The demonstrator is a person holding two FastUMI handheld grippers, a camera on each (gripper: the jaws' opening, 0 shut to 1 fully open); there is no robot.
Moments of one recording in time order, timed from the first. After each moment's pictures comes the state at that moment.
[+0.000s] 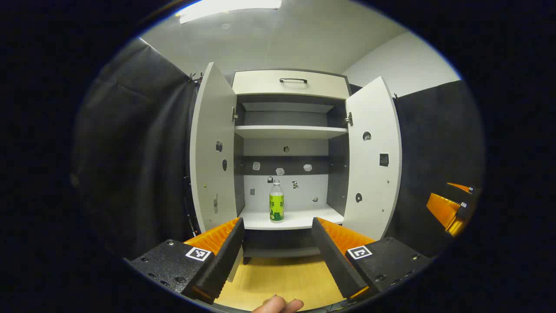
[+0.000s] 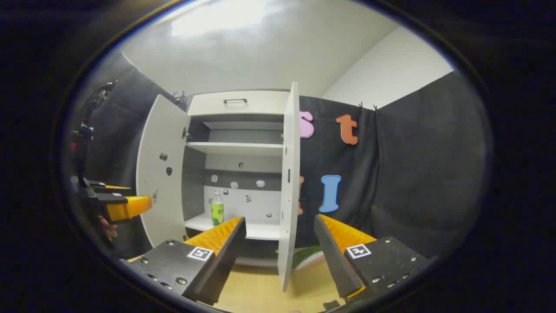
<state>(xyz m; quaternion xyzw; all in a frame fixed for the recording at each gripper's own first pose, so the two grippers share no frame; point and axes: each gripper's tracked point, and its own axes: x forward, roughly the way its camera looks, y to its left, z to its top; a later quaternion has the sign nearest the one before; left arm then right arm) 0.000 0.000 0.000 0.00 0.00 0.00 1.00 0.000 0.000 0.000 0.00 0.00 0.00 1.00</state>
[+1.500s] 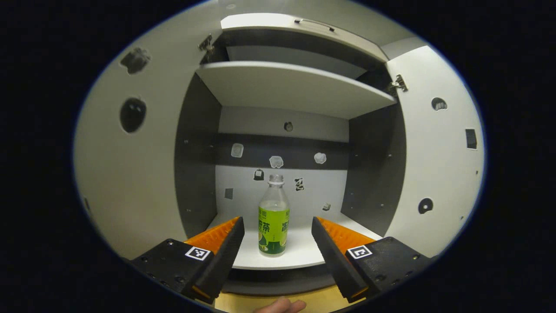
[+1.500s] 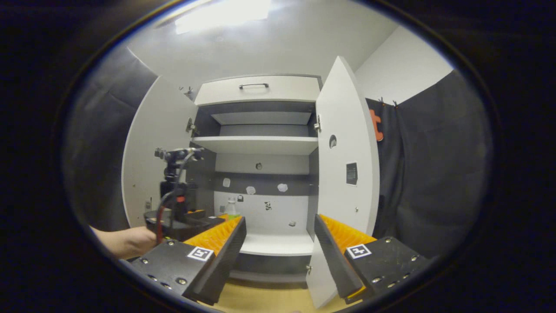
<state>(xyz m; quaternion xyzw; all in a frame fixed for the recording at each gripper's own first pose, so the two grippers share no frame) 0.336 0.023 -0.079 -0.05 0.01 -0.05 1.00 0.131 0.100 -0.034 0.00 -0.01 0.03 1.00</state>
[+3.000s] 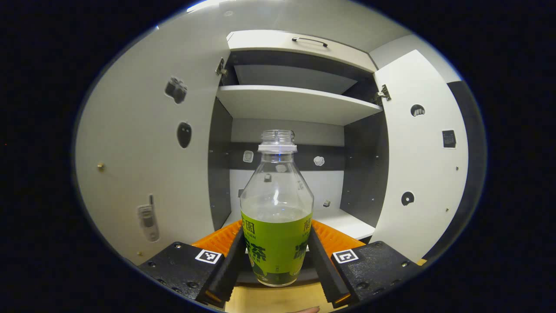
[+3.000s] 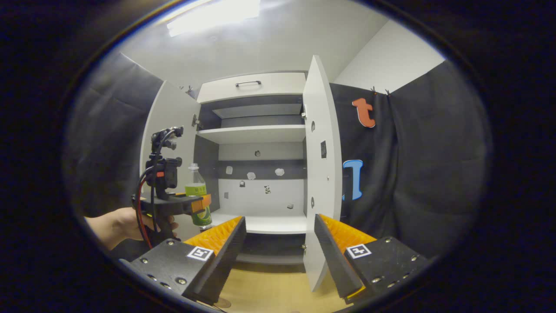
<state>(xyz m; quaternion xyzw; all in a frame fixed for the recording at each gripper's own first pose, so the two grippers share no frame) 0.206 0.045 -0.058 -0.02 -0.01 -0.03 1.00 0.043 0.062 -0.063 0.03 0.03 0.04 1.00</state>
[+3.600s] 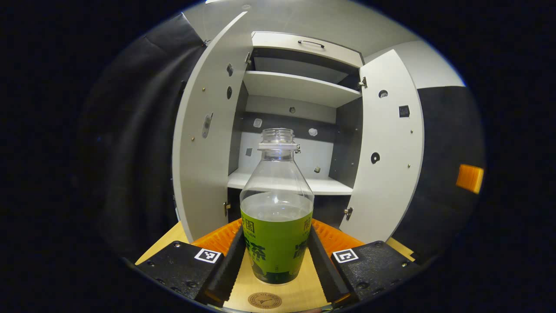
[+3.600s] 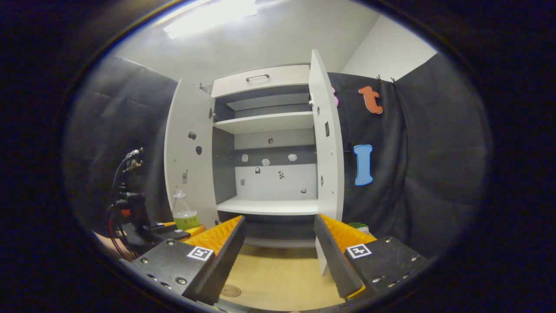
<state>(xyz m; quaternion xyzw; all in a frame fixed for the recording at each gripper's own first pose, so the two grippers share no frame) 0.053 0.028 -0.187 -0.06 0.05 -0.01 1.00 -0.006 0.061 -0.101 0.04 0.06 0.08 0.99</state>
